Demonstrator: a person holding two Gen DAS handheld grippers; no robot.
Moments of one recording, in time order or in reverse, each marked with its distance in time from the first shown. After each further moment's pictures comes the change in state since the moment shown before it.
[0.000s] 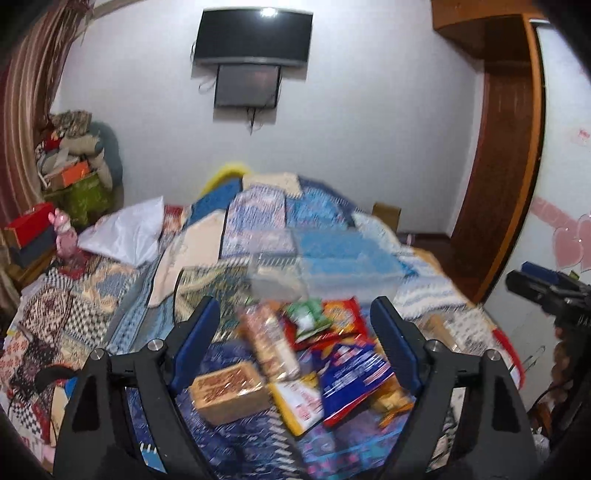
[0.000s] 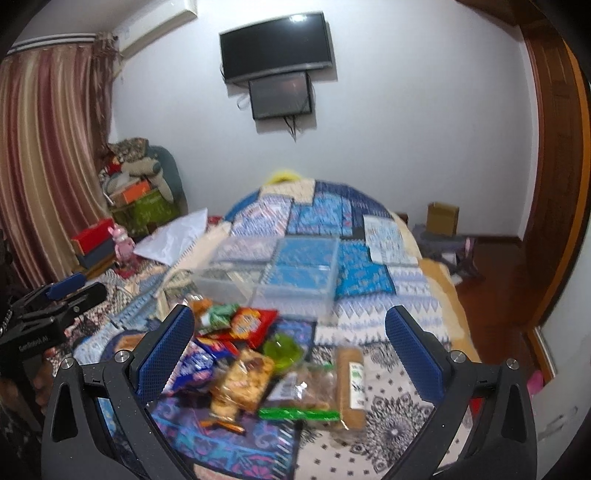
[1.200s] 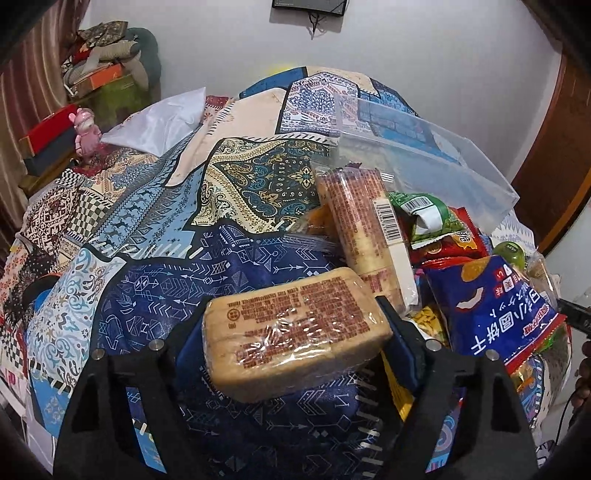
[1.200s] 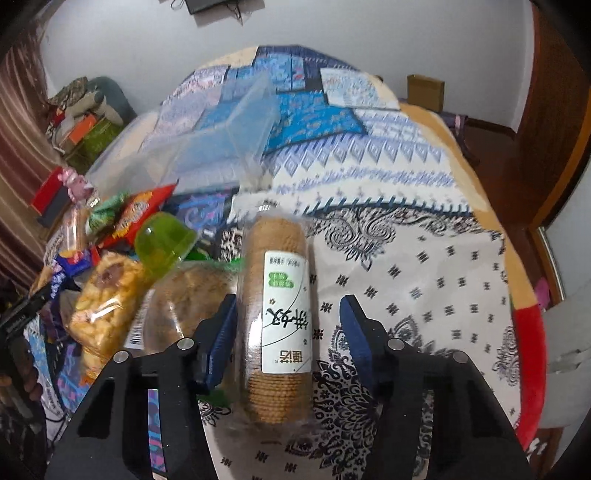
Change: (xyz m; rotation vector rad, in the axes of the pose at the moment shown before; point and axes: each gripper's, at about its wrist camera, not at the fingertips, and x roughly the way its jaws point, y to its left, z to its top) left arm 0.114 0.062 -0.080 -0.164 0.318 0.137; right arm 0.109 -0.073 -0.071 0.139 0.448 -0.034
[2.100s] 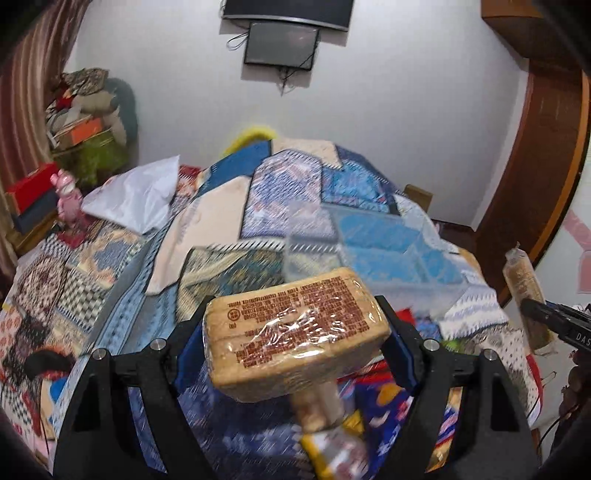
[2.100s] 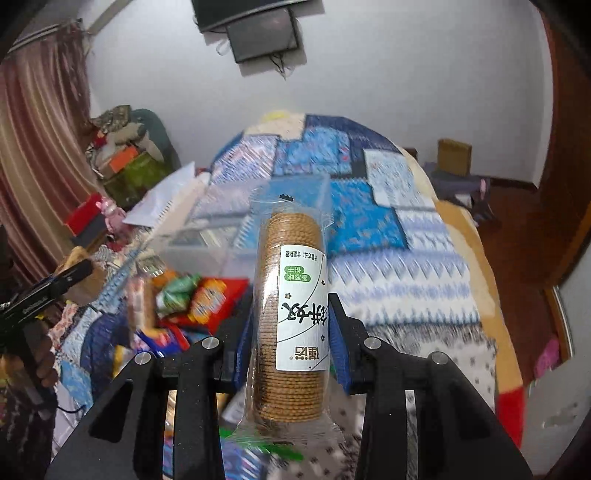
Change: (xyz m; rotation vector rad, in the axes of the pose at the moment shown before) left arm -0.050 -0.036 0.096 0.068 -0.201 -0.091; right arm -0.060 0.045 0.058 -0.090 -0.230 0.107
